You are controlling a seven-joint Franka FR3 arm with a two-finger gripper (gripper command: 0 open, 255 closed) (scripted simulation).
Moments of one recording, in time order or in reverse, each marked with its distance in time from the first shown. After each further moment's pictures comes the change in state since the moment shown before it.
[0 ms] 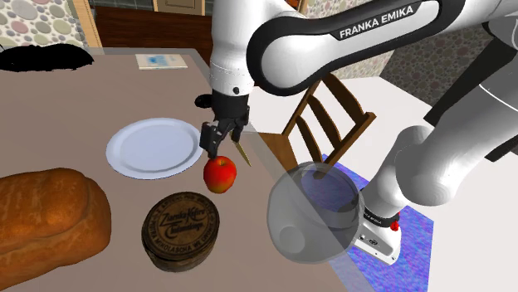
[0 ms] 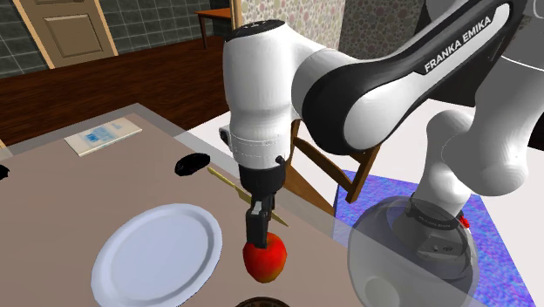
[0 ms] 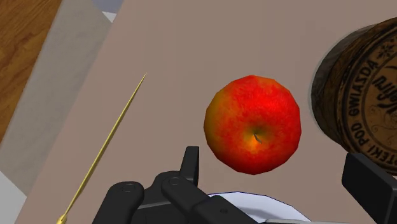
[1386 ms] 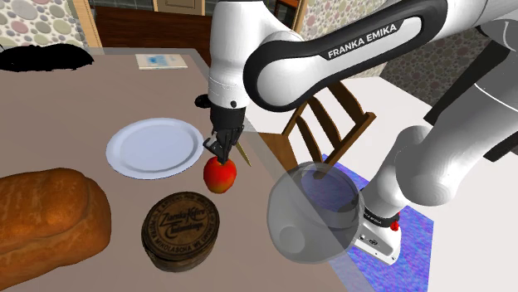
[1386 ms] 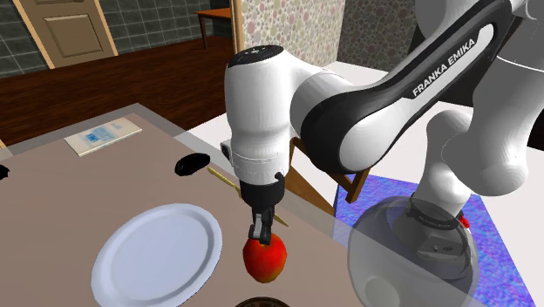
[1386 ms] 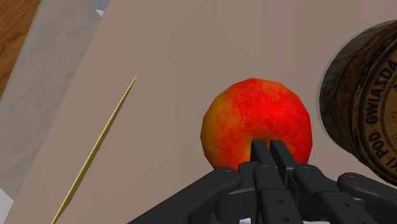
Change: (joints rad) arm 0.003 0.037 0.009 -0.036 -0.008 0.073 0.009
